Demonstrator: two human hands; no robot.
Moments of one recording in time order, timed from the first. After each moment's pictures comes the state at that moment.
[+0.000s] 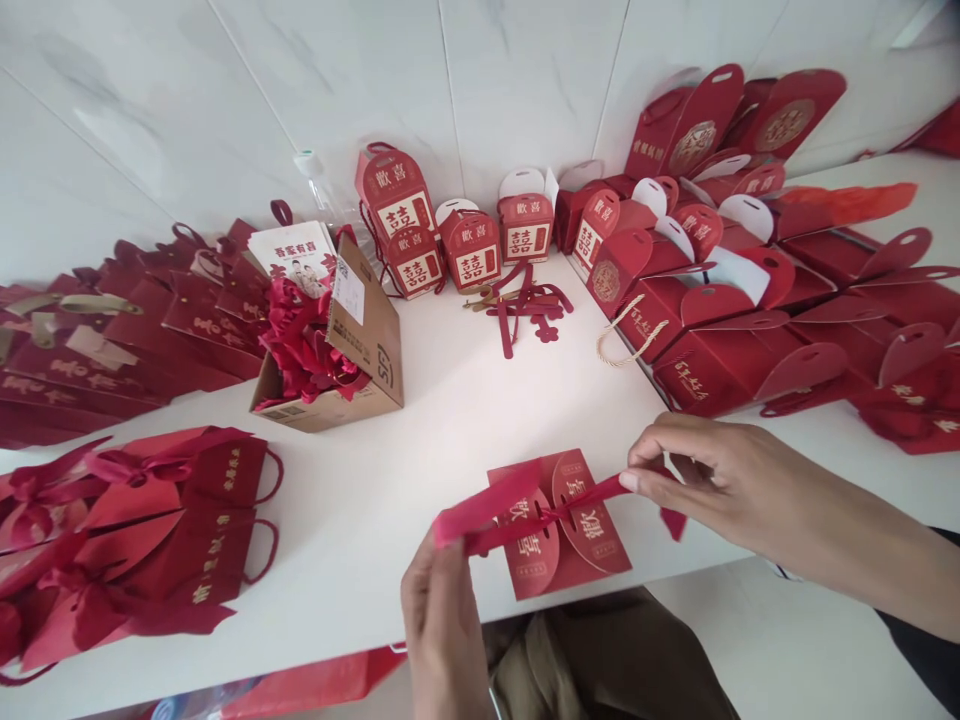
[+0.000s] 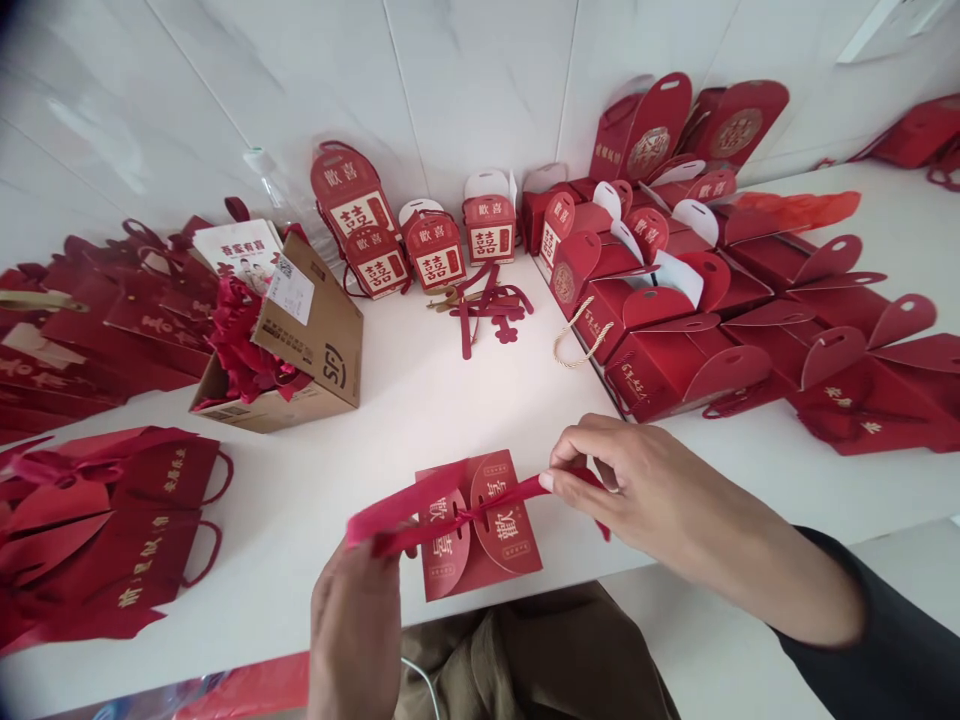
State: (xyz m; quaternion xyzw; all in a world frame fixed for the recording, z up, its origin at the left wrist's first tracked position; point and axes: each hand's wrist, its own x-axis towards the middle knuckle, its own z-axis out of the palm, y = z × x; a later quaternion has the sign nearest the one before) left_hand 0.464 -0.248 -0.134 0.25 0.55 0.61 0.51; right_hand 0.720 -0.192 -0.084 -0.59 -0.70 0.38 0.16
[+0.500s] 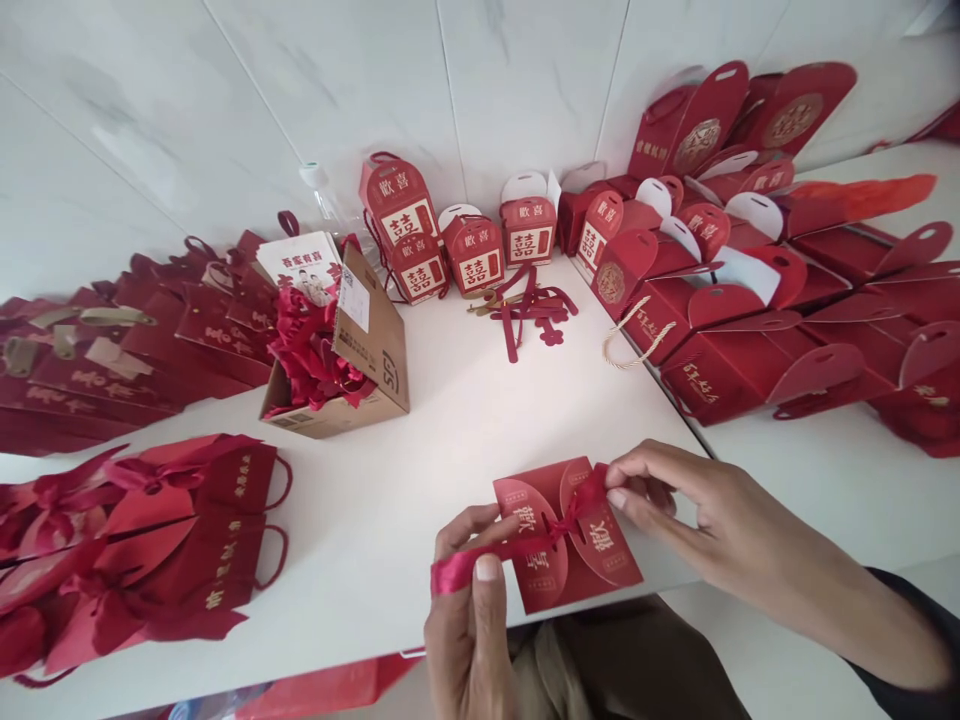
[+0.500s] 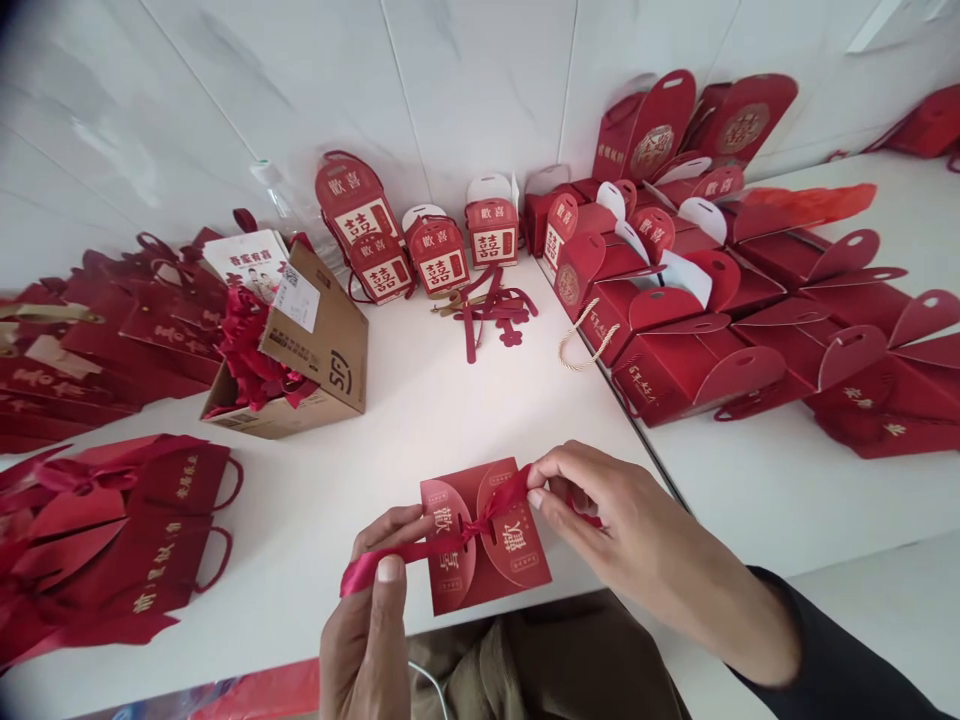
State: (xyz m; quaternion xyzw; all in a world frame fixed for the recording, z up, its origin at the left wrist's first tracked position) left_hand 0.490 -0.265 -0.119 0.41 0.63 0.55 0.36; right_hand 0.698 -0.213 -0.106 -0.56 -0.69 0.38 0.25
